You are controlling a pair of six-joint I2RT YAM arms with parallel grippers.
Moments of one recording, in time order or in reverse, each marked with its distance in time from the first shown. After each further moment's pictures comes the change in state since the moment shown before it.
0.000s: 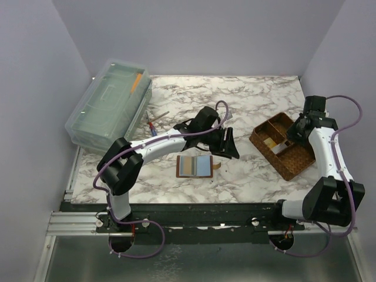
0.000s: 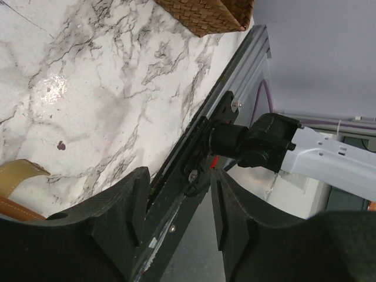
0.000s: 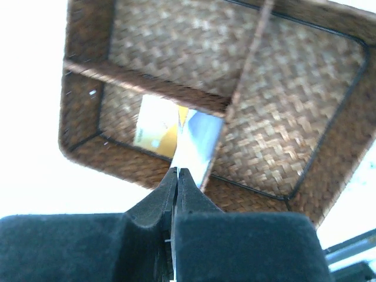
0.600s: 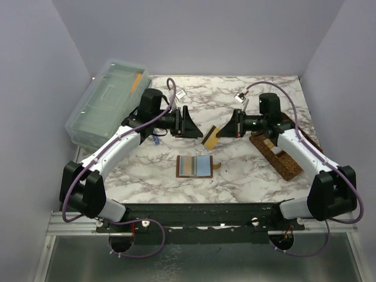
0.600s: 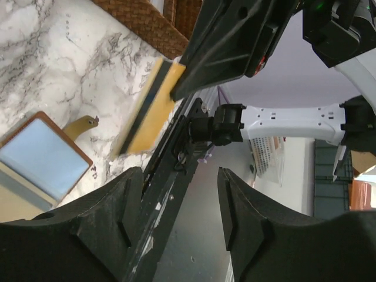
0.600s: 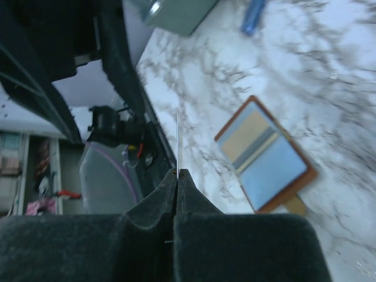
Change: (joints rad) left arm 0.387 -0.361 -0.169 -0.054 0.330 0.120; right arm 0.460 0.027 -0.121 0.602 -1.124 -0.173
